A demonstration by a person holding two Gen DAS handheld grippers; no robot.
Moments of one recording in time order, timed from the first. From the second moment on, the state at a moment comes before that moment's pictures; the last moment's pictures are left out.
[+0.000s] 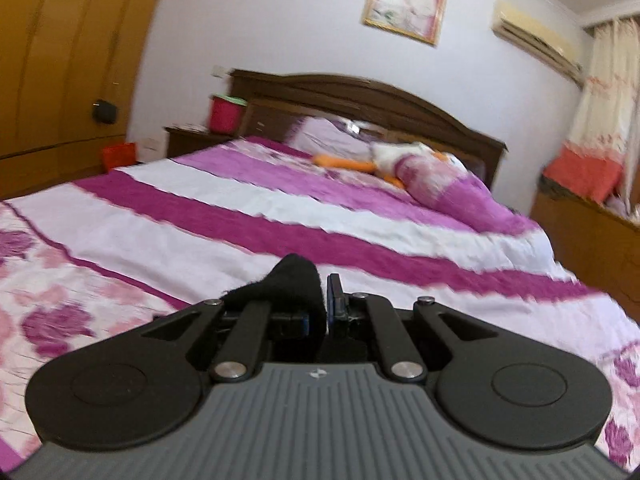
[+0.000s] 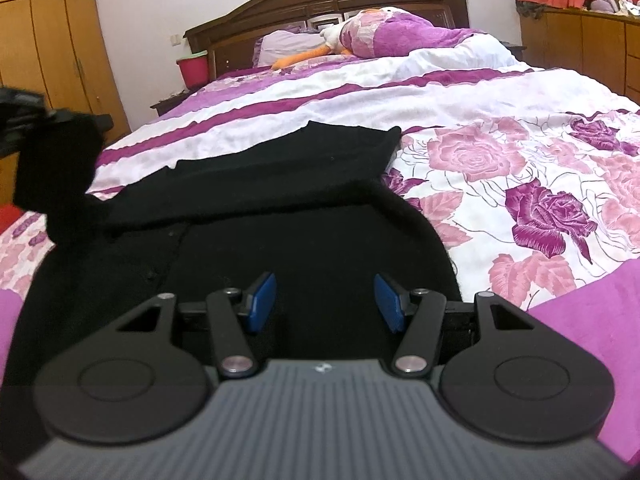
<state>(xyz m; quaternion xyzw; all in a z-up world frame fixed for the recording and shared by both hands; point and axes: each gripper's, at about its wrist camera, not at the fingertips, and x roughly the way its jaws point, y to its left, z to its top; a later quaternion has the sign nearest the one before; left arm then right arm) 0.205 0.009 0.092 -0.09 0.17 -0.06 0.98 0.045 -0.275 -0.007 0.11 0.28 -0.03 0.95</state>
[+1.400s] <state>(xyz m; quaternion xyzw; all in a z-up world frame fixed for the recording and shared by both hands) 0.137 0.052 0.012 0.00 0.33 -0.02 0.94 0.092 -0.219 0.022 0.08 0.27 0.07 0.96</state>
